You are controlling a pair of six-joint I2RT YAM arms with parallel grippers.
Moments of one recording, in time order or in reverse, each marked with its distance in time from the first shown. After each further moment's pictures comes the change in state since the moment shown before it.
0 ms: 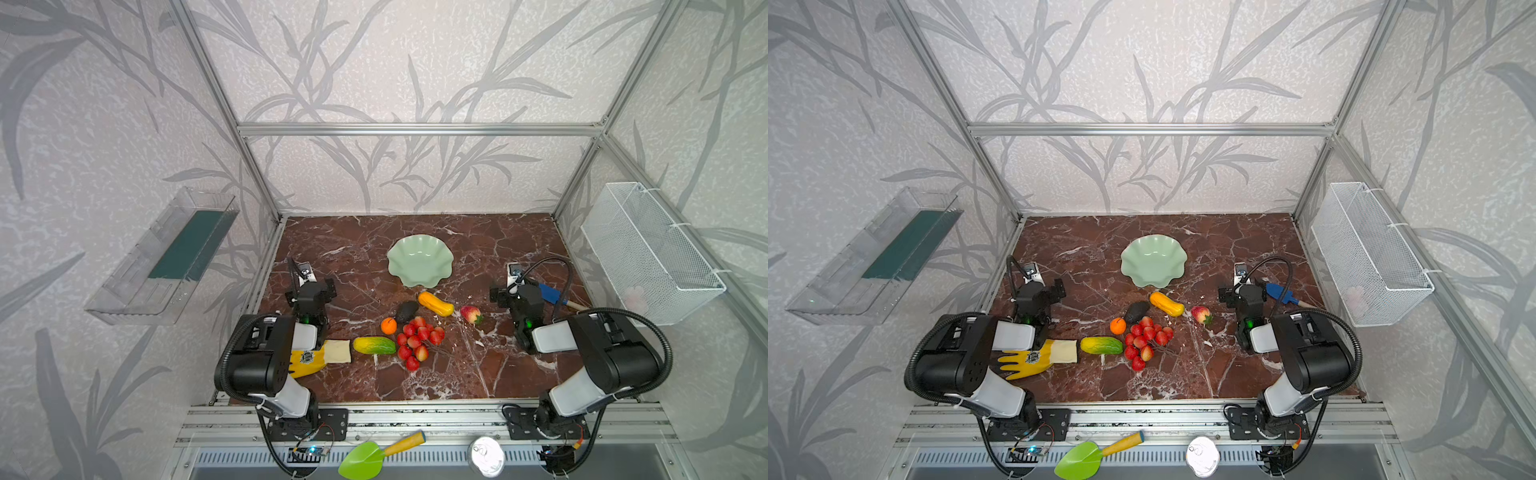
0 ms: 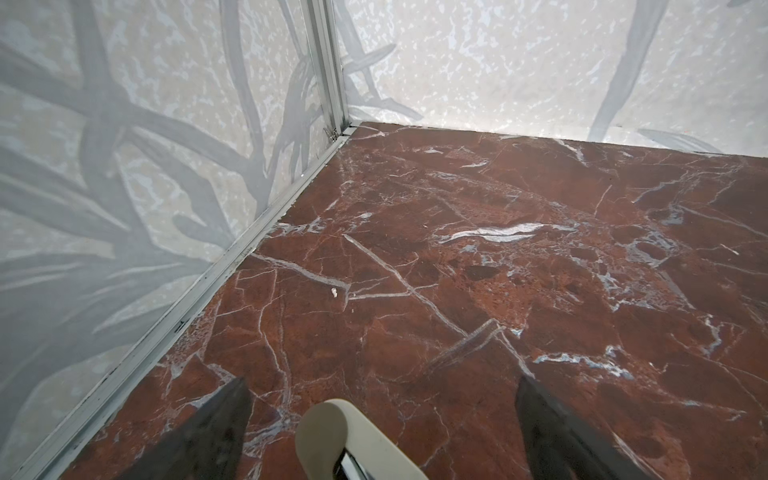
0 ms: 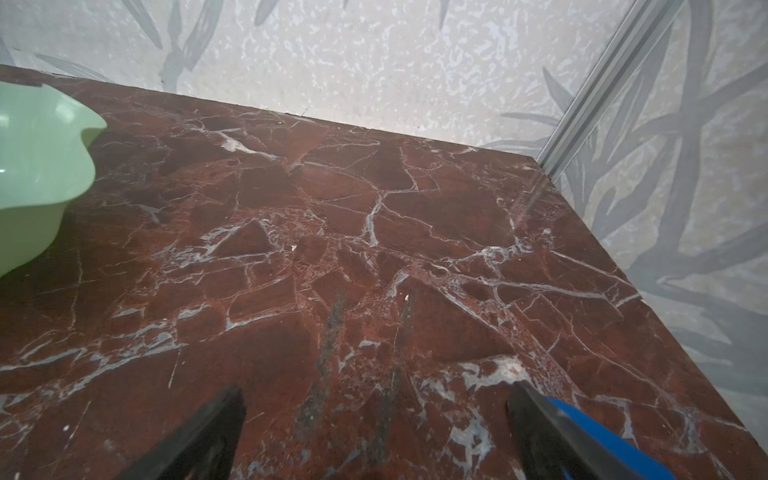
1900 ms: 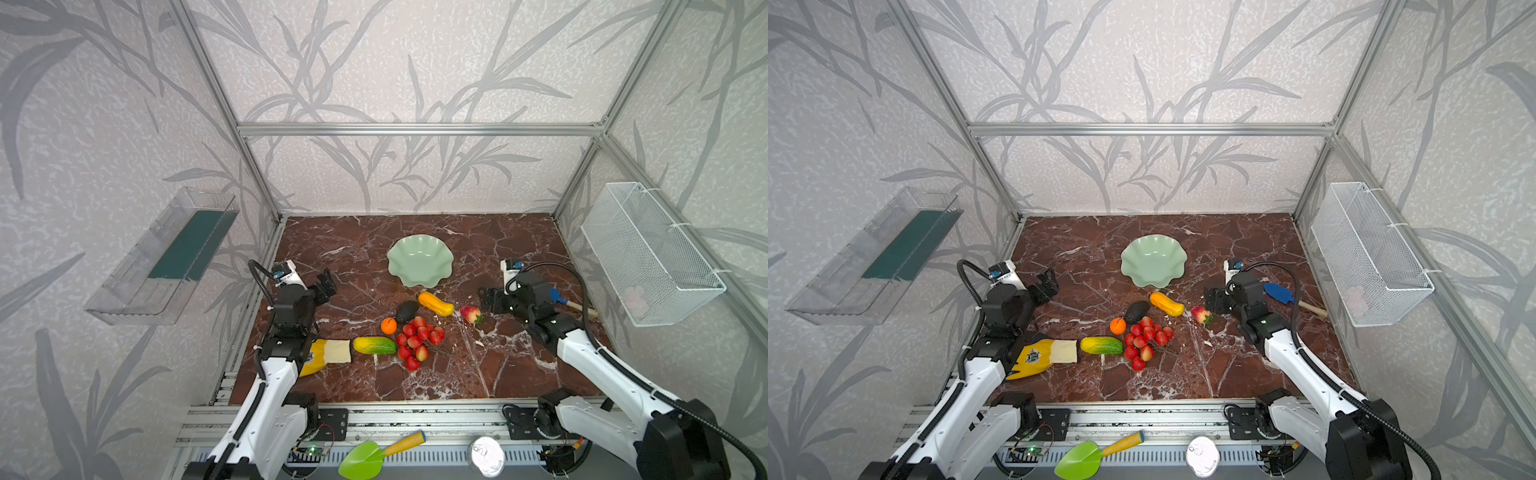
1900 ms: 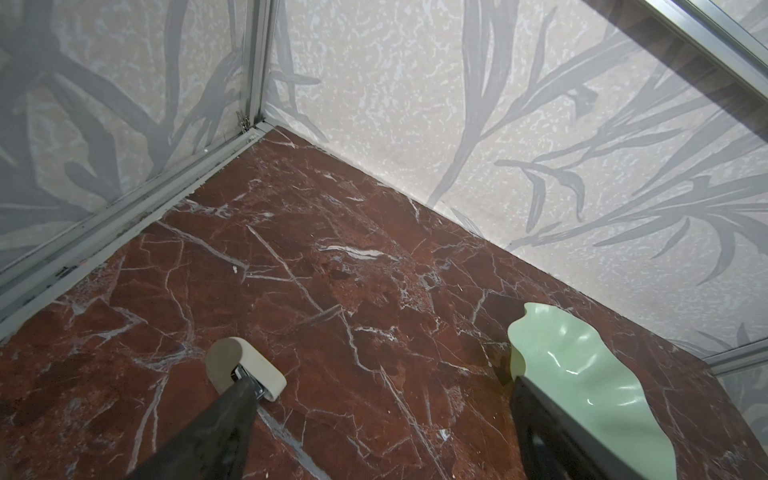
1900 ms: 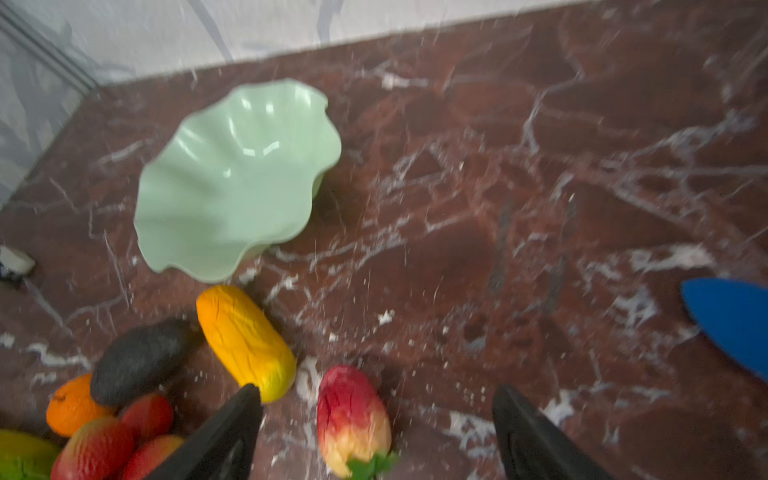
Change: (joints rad) left arm -0.002 -0.764 0.083 -0.811 0.308 -0.446; right arm 0.200 -0.532 0.261 -1.166 -0.258 0.402
